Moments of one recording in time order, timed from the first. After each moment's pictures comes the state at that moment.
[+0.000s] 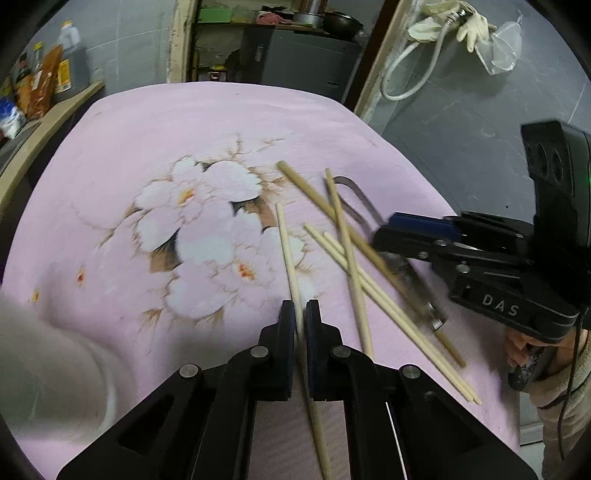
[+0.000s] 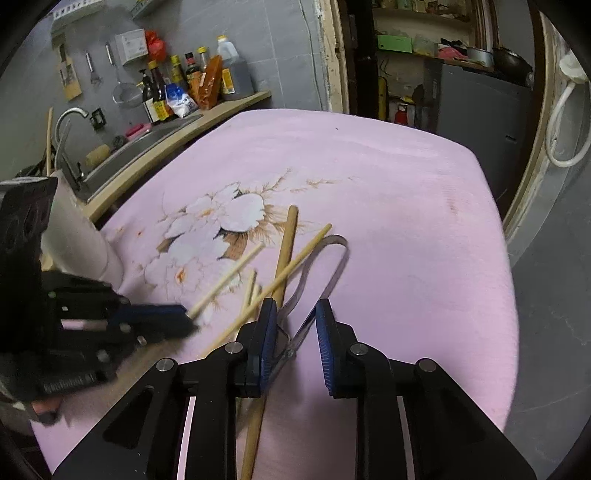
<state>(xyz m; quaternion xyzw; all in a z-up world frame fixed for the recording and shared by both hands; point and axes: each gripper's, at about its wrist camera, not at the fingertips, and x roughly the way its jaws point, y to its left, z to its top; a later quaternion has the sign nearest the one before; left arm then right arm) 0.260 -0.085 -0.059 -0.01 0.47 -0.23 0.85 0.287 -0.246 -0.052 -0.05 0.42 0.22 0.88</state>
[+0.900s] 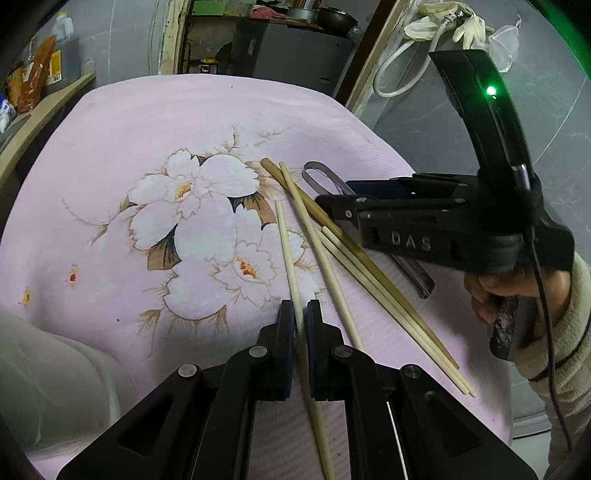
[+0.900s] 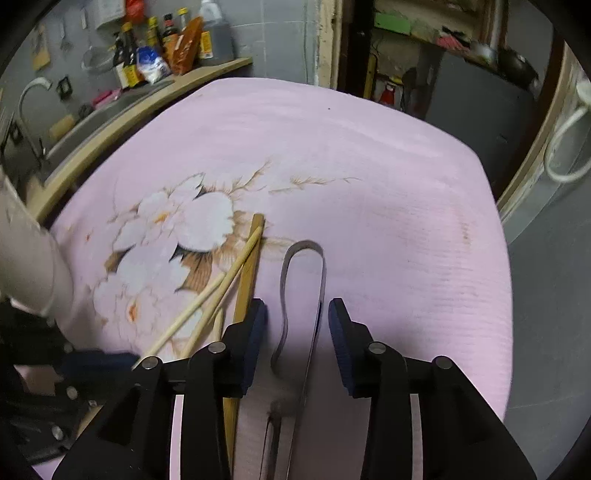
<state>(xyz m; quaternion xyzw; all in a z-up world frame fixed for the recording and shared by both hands) 0.266 -0.086 -0.060 -0.03 0.48 -0.26 0.84 0.345 -0.214 -0.061 -0.10 0.48 0.17 0.85</state>
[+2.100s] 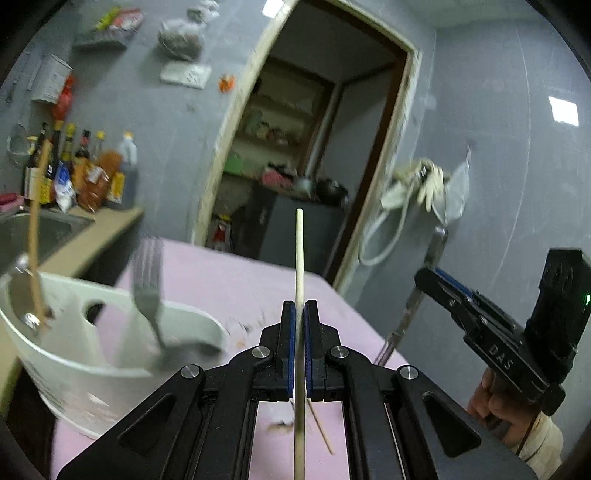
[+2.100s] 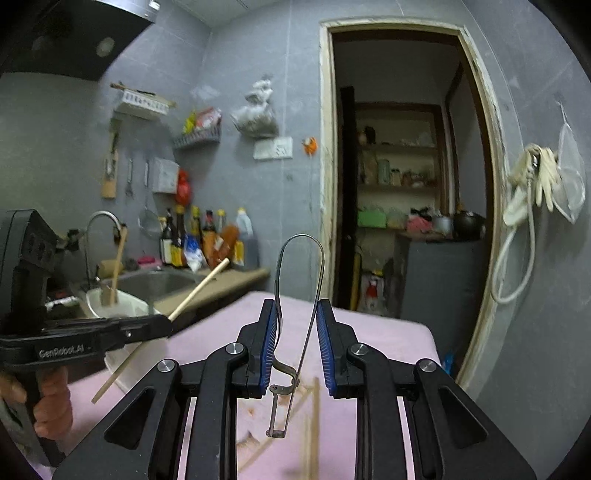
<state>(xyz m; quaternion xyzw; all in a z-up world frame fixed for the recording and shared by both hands) 0.157 0.011 0.054 -0.13 0.16 -0.23 0.95 0.170 -0.210 0.052 -0.04 0.07 0.19 0.98</state>
